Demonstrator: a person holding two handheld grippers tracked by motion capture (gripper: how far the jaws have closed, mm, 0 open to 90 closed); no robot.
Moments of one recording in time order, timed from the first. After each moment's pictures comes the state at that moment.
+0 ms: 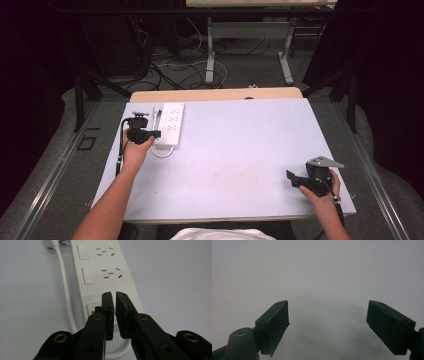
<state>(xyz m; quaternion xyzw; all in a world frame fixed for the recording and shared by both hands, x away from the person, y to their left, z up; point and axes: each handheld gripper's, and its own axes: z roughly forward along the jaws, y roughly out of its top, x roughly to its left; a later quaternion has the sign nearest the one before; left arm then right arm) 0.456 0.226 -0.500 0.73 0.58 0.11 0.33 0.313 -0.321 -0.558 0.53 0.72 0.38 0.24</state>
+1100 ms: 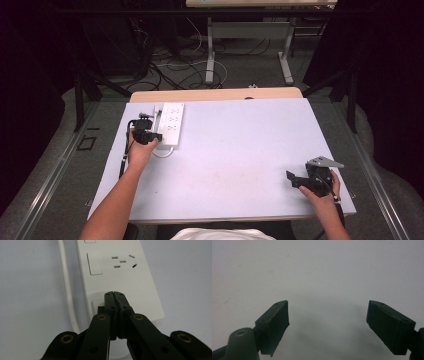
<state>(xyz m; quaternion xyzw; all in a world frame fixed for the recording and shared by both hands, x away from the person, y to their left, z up) 0.470 0.219 -0.522 0.74 0.60 0.10 0.29 0.313 -0.321 -0.560 0.53 0.72 0.38 0.24</state>
